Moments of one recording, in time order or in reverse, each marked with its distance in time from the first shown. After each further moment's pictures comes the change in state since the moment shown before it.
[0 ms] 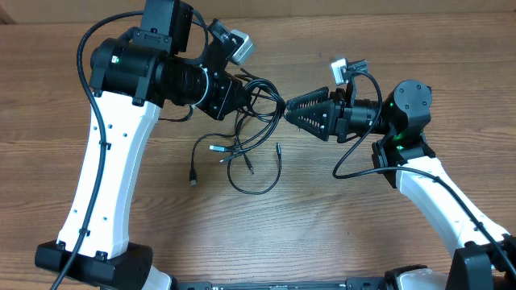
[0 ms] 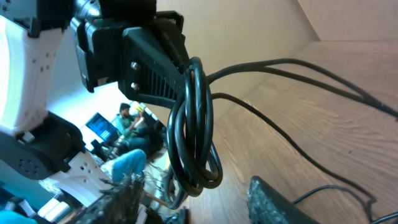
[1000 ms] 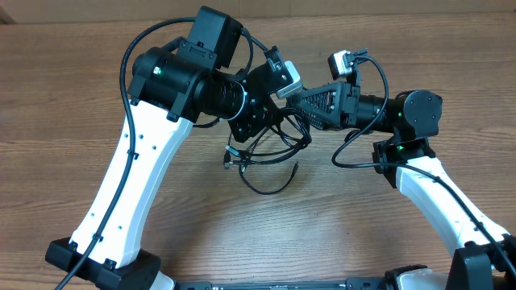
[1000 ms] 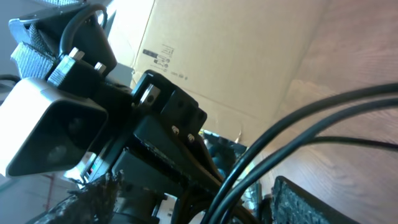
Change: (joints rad) left arm -0.183 0.000 0.000 -0.003 -0.030 0.330; right arm 0.000 0.000 -0.001 0.252 0.029 0.728
